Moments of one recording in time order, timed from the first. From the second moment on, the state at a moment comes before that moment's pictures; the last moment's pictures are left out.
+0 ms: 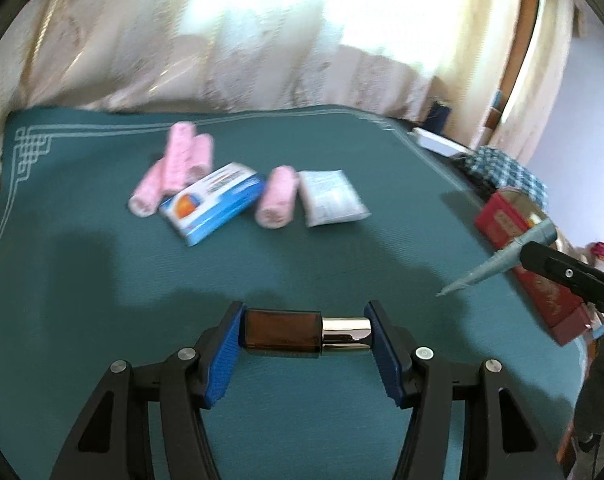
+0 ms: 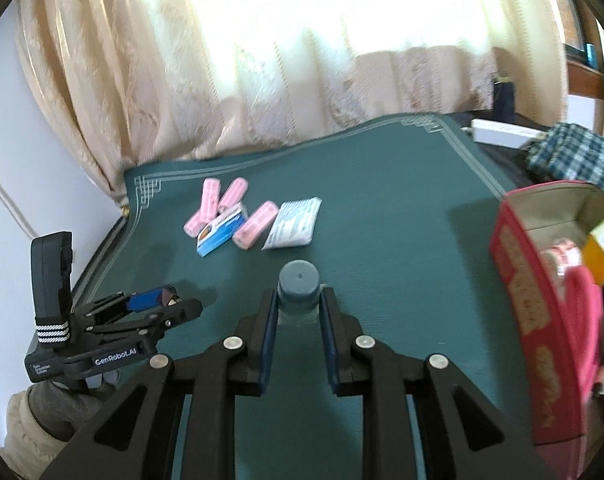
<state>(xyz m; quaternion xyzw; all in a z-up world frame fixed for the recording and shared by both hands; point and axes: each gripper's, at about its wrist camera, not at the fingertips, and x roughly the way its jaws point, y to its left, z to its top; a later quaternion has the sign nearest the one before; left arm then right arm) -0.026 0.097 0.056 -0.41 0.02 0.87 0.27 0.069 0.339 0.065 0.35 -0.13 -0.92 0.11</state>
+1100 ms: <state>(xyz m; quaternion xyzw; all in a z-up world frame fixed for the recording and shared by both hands) 0.057 0.321 0.109 -0.36 0.11 0.80 0.47 0.183 0.547 0.099 0.28 -0.23 -0.93 -0.08</state>
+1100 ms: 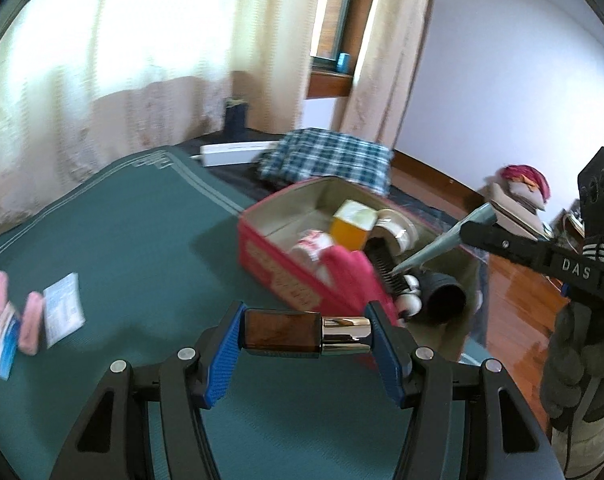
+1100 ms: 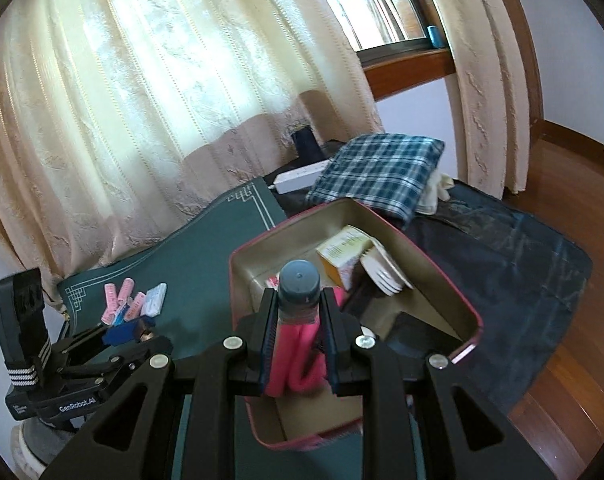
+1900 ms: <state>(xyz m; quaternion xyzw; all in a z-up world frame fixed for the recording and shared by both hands) 0.044 0.369 0.106 -0.36 0.10 0.79 0.48 0.170 0.566 0.094 0.30 -0.24 -0.92 -0.10</state>
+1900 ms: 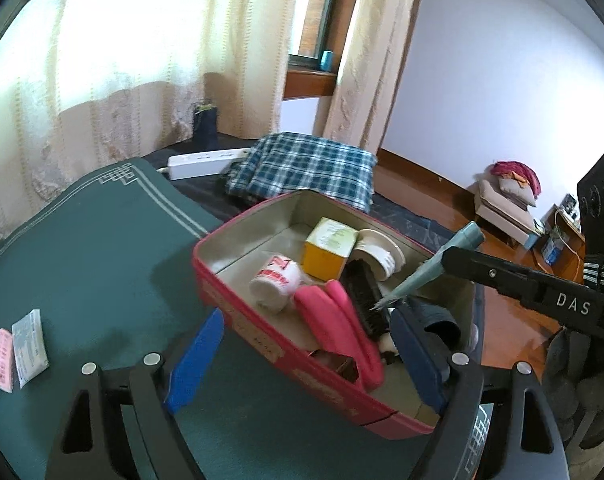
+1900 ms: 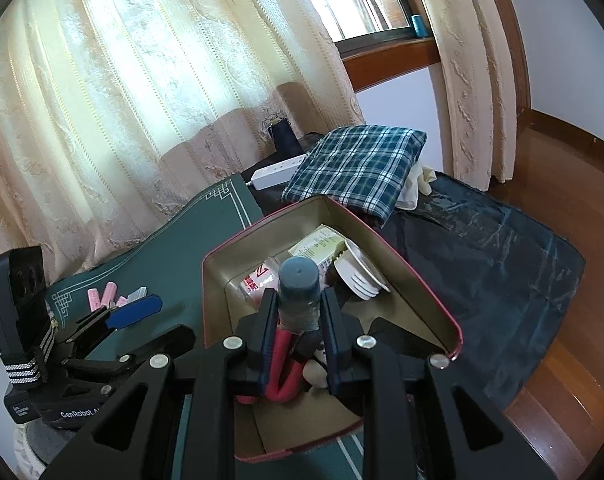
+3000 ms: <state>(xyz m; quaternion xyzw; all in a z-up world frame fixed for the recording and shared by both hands) 0.018 0.291 0.094 -0.38 0.06 0.82 0.43 0.142 0.548 0.106 0.29 -0.24 -0.92 -0.12</state>
